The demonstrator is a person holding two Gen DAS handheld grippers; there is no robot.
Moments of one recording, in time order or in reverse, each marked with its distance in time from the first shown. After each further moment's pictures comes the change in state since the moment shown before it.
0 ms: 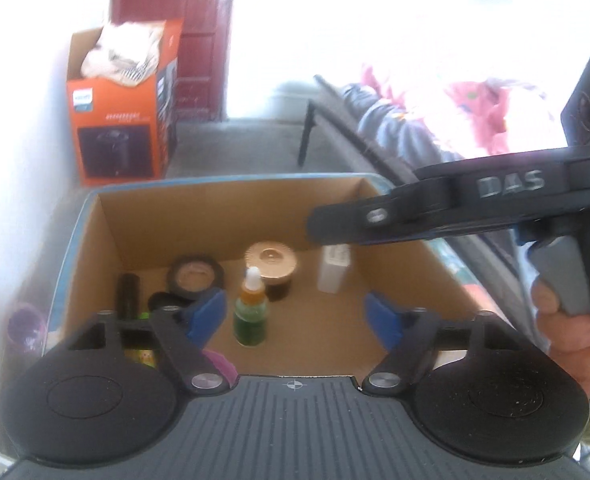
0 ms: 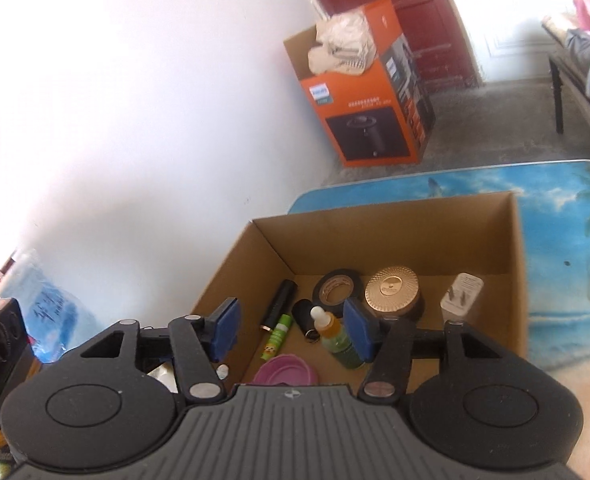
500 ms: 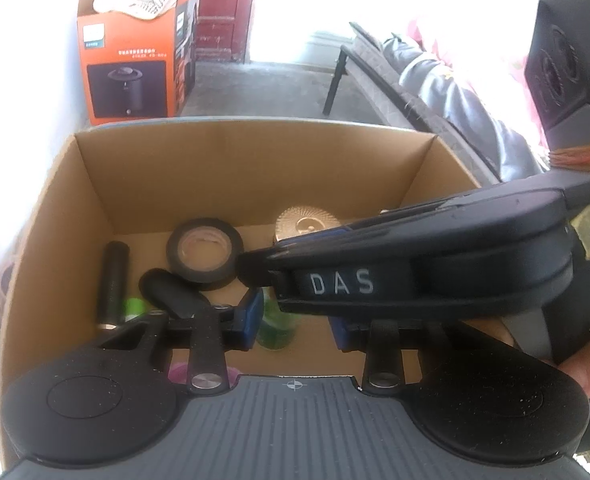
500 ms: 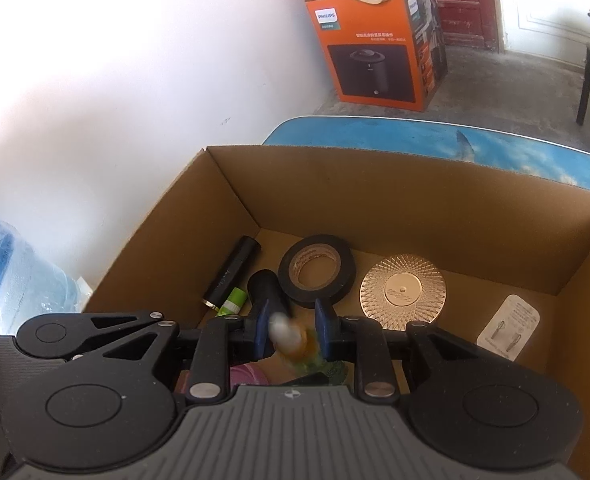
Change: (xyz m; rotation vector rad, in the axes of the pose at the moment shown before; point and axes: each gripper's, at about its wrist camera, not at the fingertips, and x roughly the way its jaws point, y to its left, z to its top) left arm 0.088 0.033 0.015 -0.096 0.175 0.050; right arm 0.136 -0.006 0.020 -0.131 0.254 -0.081
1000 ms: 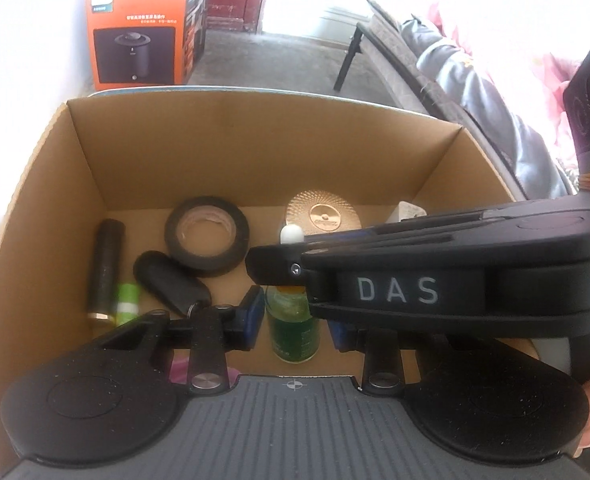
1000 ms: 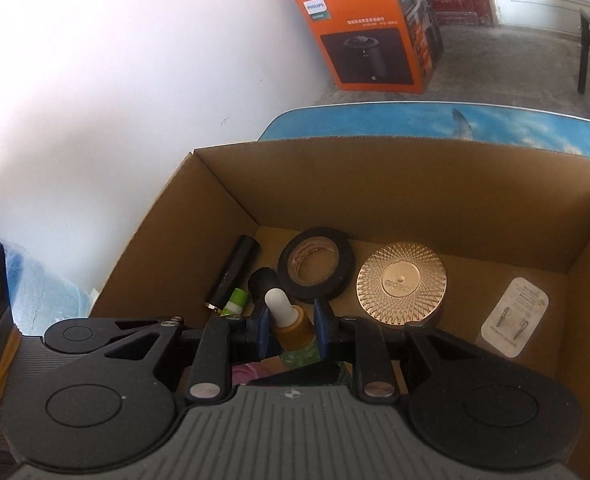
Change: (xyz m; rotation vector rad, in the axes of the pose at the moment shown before) left arm 0.017 0.012 0.008 -0.063 0.092 -0.008; right arm 0.009 -0.017 0.000 0.074 0.025 0.035
